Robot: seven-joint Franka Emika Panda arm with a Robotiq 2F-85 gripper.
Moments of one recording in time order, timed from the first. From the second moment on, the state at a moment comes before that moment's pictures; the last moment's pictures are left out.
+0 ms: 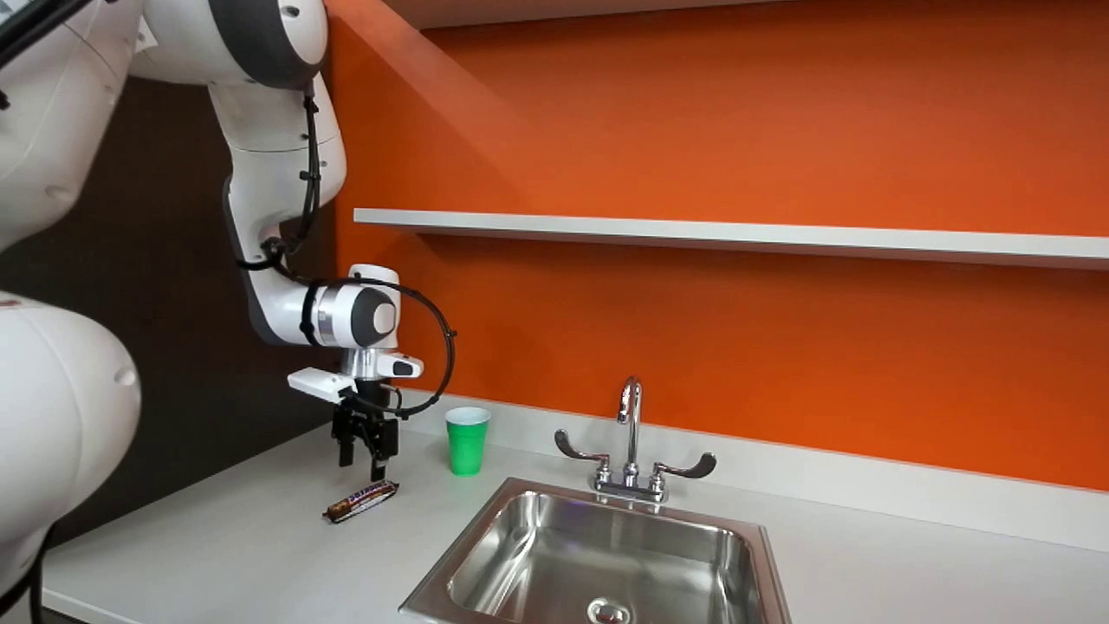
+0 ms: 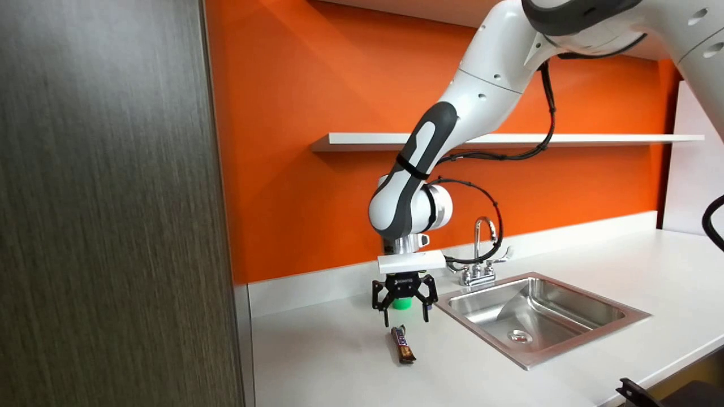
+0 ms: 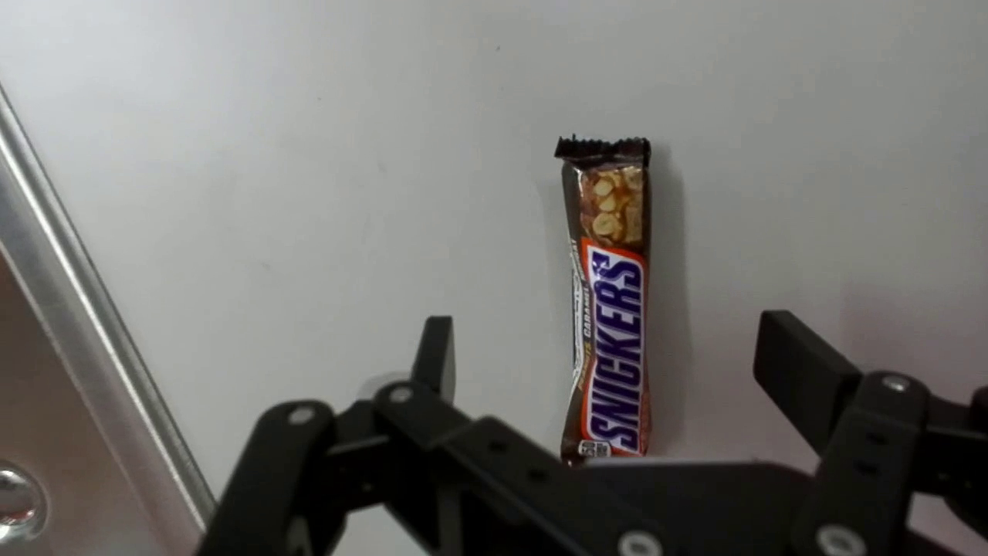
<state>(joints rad) 0.22 0.44 0.03 -2.14 0.00 2.47 0.53</state>
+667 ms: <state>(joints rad) 0.24 0.51 0.03 -2.12 0.00 2.48 0.53</state>
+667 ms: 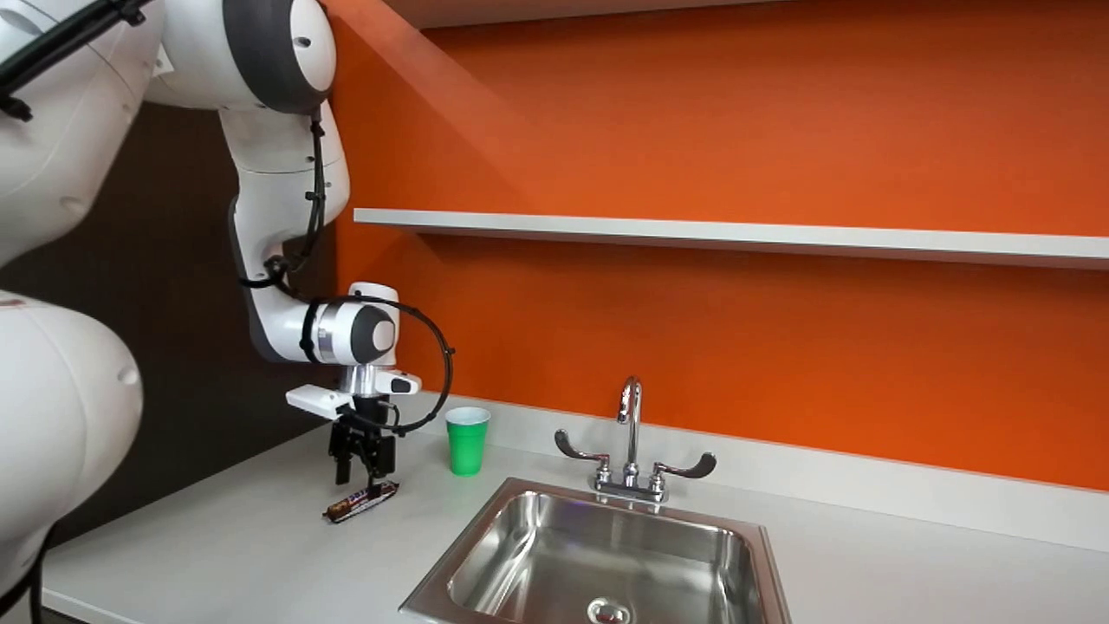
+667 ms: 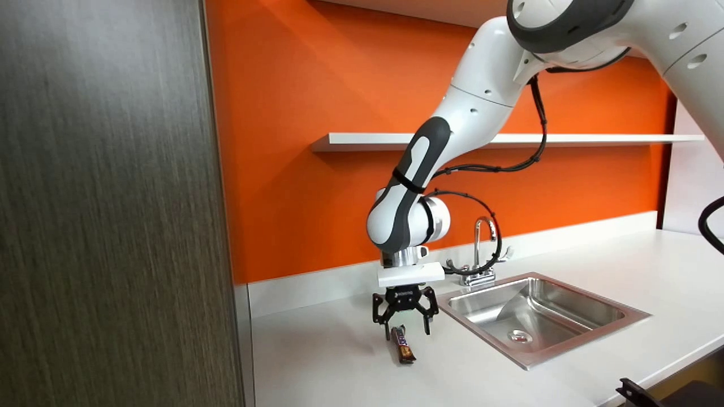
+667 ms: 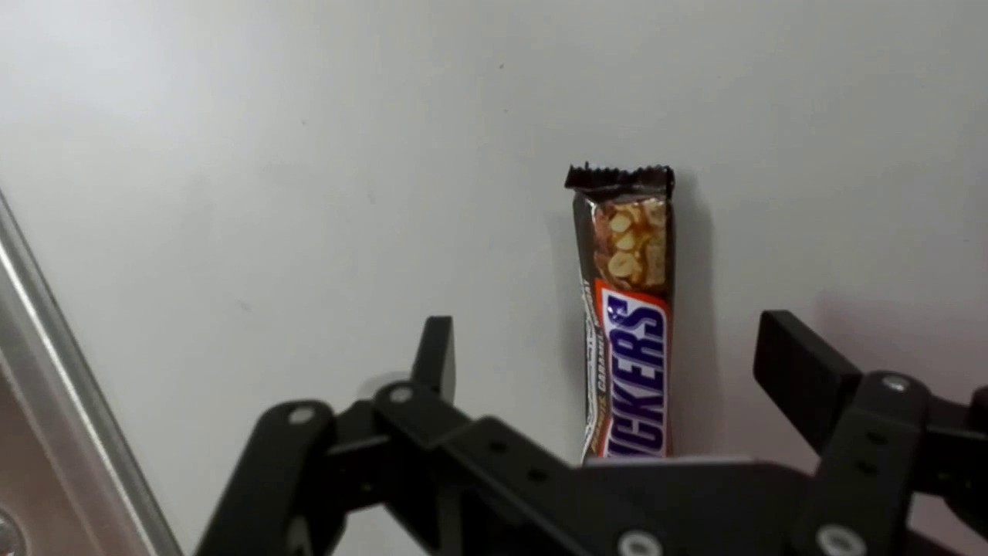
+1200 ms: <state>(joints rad) 0.24 0.54 0.02 -2.11 0.00 2.48 0.54</state>
